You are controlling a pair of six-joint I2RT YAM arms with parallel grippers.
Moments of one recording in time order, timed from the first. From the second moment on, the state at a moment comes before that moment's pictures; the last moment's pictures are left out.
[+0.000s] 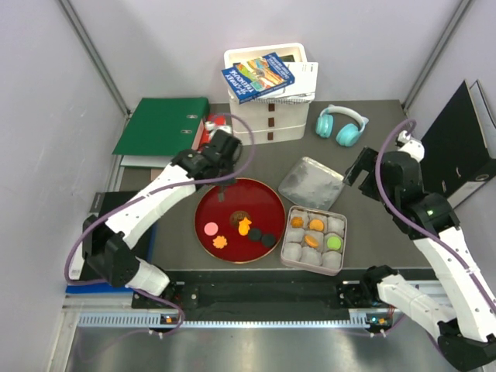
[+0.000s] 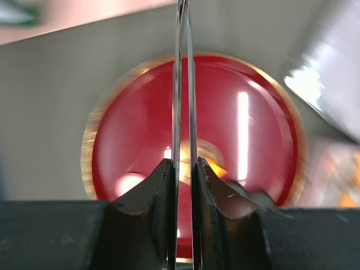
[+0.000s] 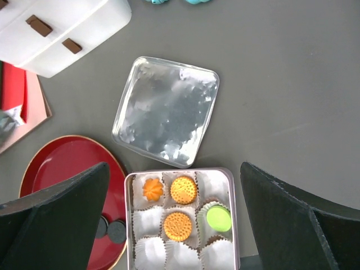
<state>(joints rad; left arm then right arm) -0.70 1.48 1.38 -0.83 -0.29 -0.55 0.40 0.83 1.13 -0.90 0.39 0.65</state>
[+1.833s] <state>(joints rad) -0.15 1.26 0.93 -0.87 -0.22 -0.61 0.42 1.03 1.11 -0.80 0.33 0.61</state>
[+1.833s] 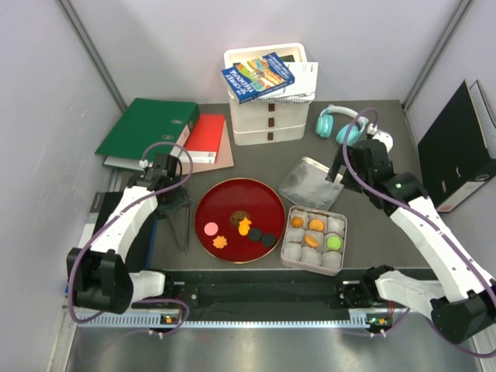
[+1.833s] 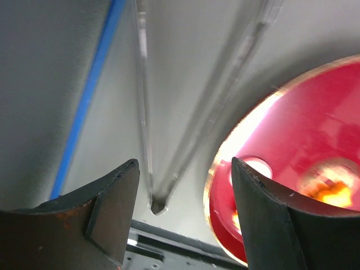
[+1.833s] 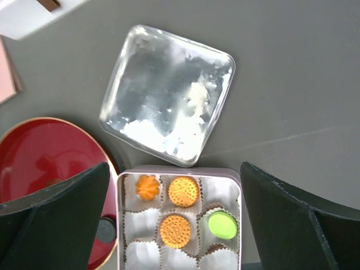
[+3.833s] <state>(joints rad) -0.38 1.26 1.07 -0.78 0.04 -0.69 0.17 1.65 1.09 -0.63 0.23 0.69</state>
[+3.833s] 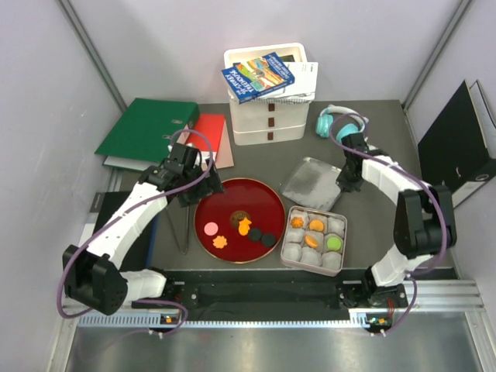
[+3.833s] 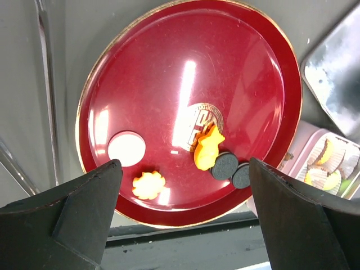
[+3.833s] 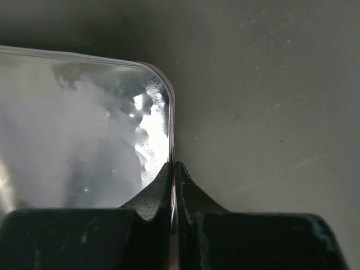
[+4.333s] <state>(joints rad) -0.38 1.33 1.09 -0.73 0.01 -0.79 0.17 1.33 1.25 -0.78 0.25 0.66</state>
